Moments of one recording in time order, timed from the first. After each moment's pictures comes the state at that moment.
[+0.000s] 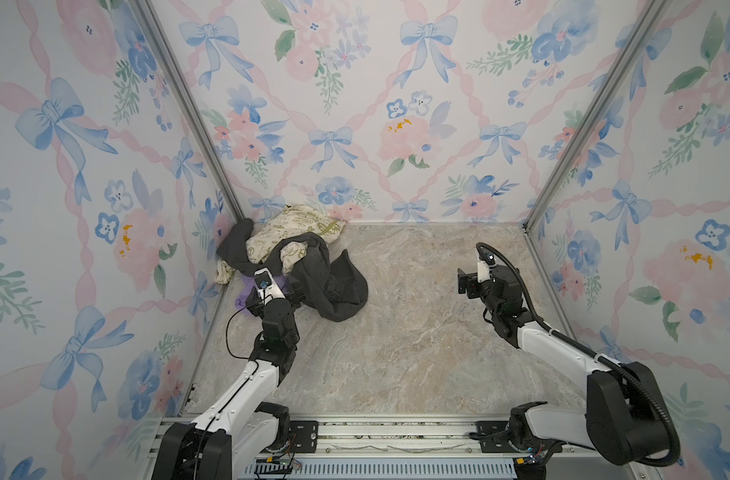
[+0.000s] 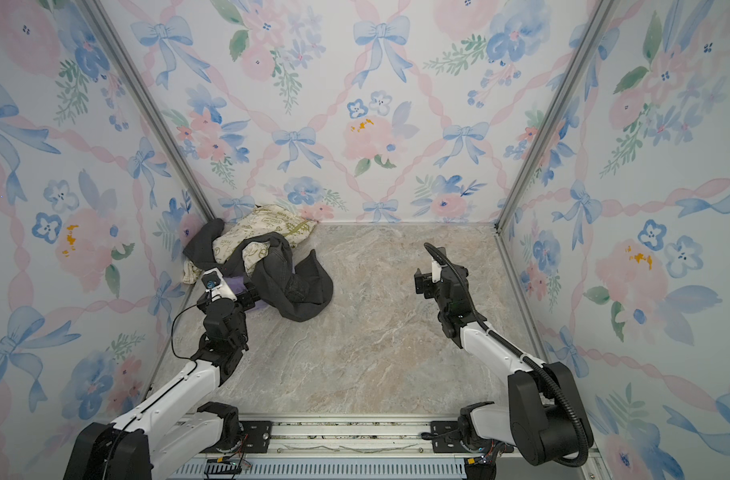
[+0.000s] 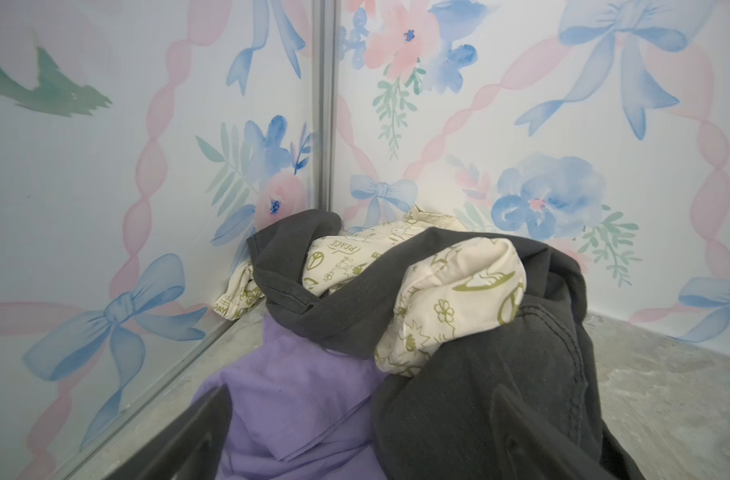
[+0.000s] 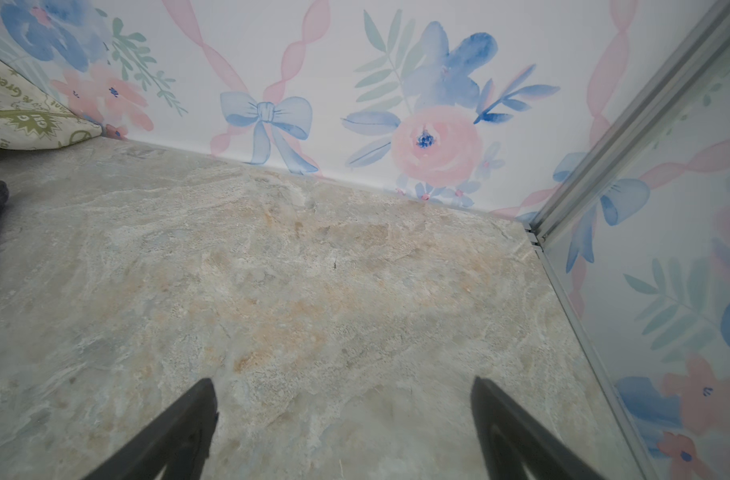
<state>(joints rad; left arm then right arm) -0.19 0.95 0.40 0.40 -0.64 -0.21 0.28 1.30 0.69 0.27 0.19 -0.11</state>
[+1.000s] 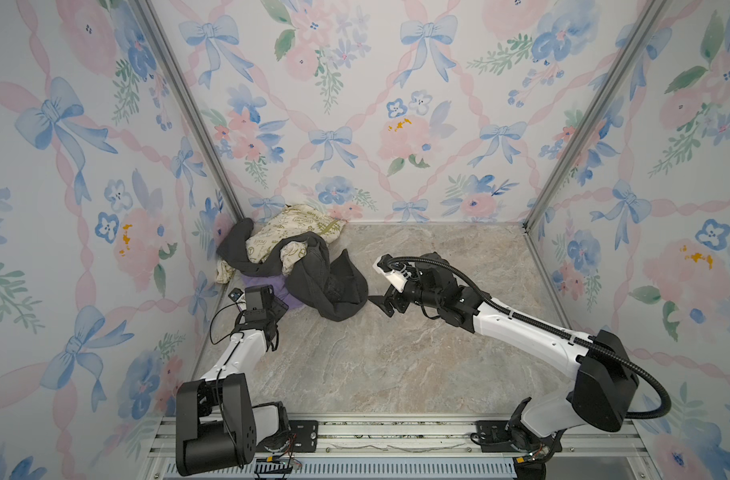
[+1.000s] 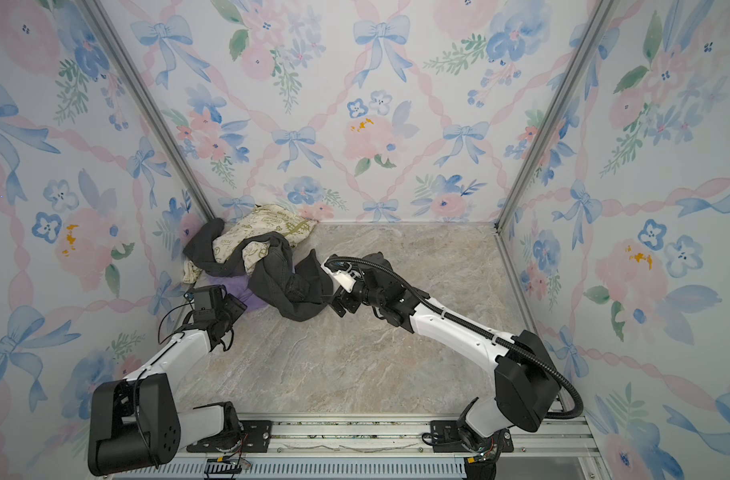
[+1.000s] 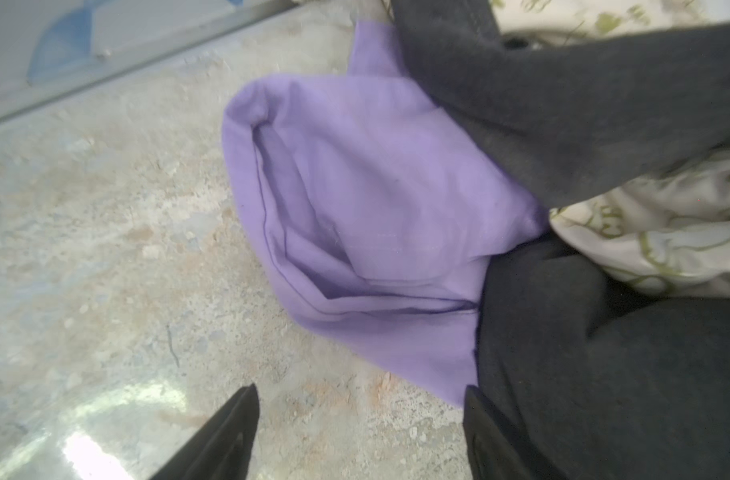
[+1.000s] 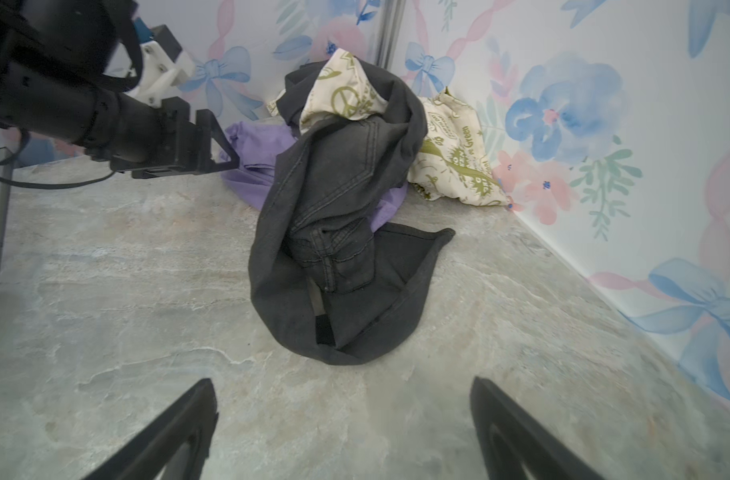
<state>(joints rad) 0.16 1.28 0.57 -0.13 -0.14 -0.74 0.82 1.51 1.14 -0.09 -0.19 -0.23</state>
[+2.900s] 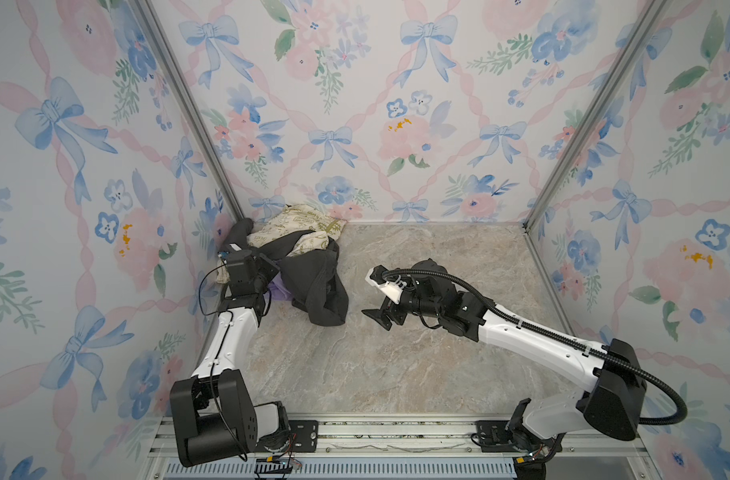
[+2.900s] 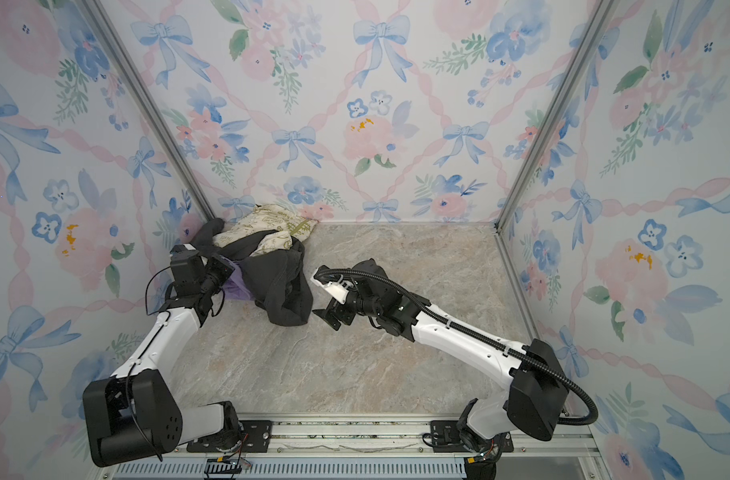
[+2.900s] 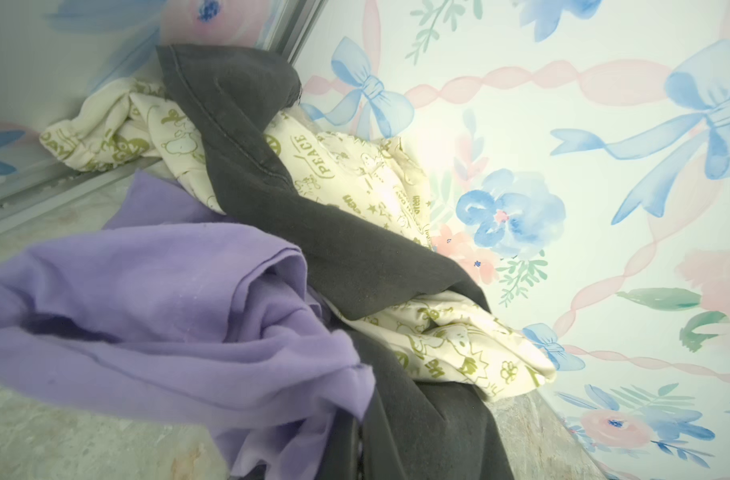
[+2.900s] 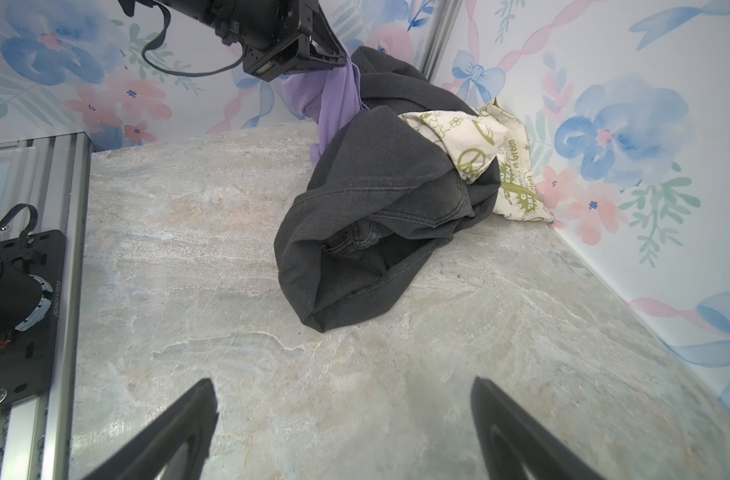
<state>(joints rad) 0.20 1.28 0.87 -0.01 0.06 -0.72 0.89 1.46 1.18 -0.20 -0.16 -0.25</state>
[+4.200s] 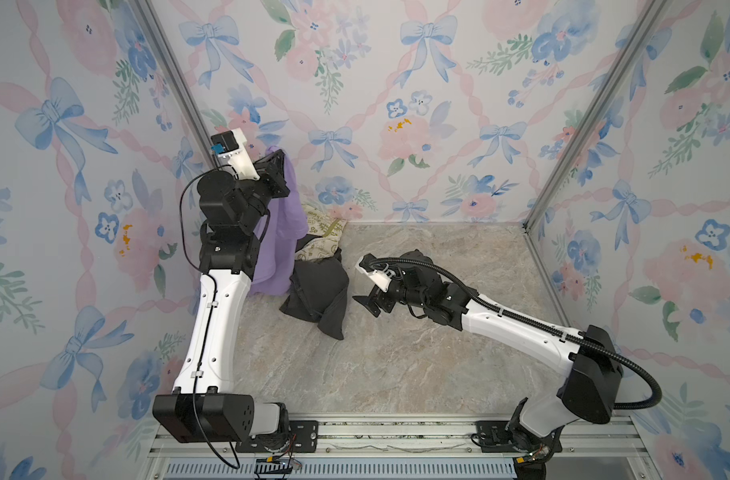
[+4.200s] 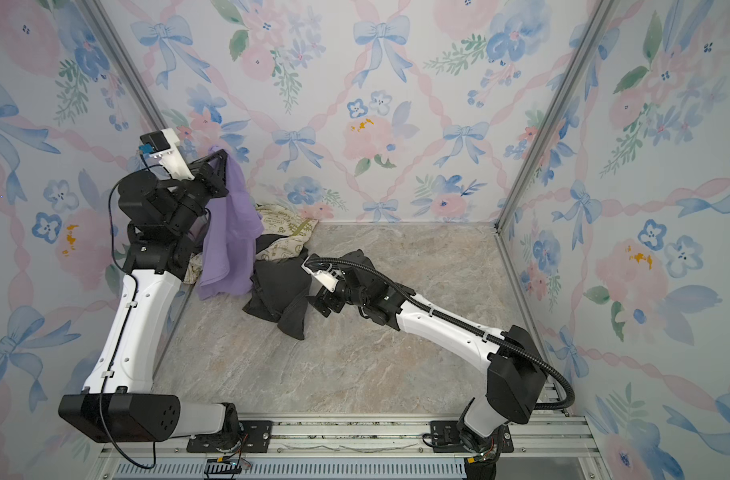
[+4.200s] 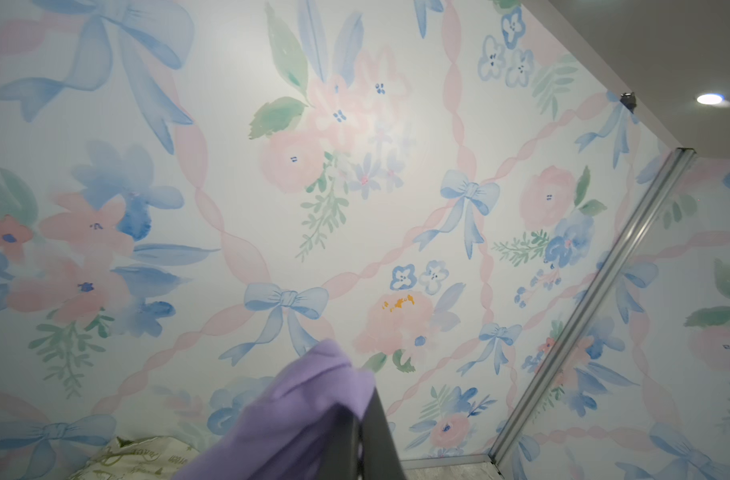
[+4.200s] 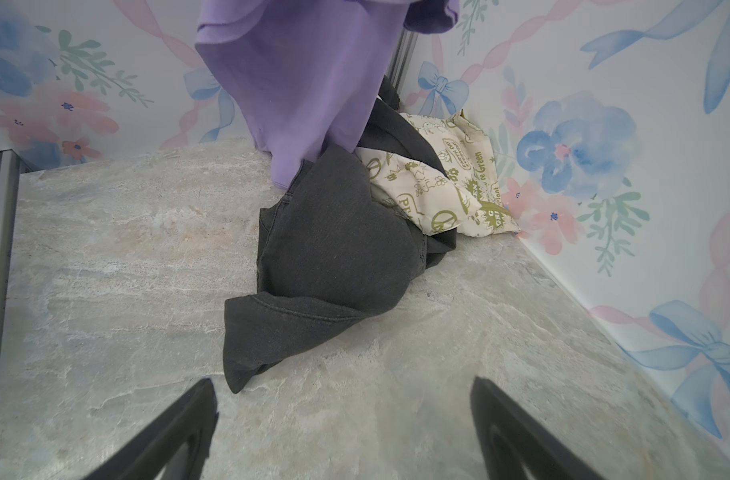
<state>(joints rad) -0.03 1.38 1.63 -0.02 0.29 -0.41 0.89 1.58 1.30 -0.17 -0.06 -0.25</state>
